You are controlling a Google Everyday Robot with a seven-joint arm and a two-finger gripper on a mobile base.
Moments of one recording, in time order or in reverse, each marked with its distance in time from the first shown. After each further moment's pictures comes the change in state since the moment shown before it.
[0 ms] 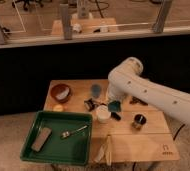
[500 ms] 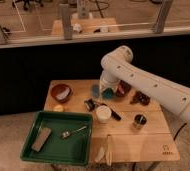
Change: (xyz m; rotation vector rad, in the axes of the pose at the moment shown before) arm 0.053 -0.017 0.016 0.033 0.001 -0.016
